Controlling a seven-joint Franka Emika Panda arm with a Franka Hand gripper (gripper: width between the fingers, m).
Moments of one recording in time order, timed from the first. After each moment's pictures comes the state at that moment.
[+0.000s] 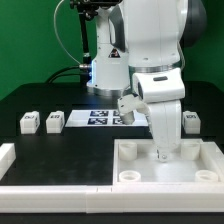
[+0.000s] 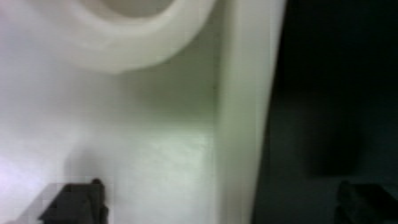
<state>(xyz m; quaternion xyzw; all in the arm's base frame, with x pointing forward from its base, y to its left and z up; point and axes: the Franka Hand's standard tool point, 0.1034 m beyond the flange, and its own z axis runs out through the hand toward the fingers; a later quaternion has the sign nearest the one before) 0.503 0.069 0.006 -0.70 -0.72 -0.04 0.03</state>
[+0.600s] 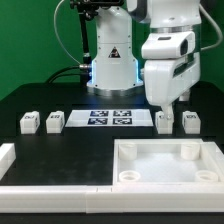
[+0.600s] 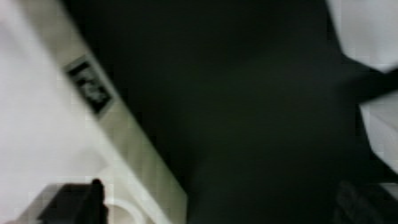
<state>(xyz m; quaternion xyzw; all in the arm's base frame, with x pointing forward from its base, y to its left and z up) 0.454 0.125 0.063 -0.90 -0.42 -0.04 0.02</state>
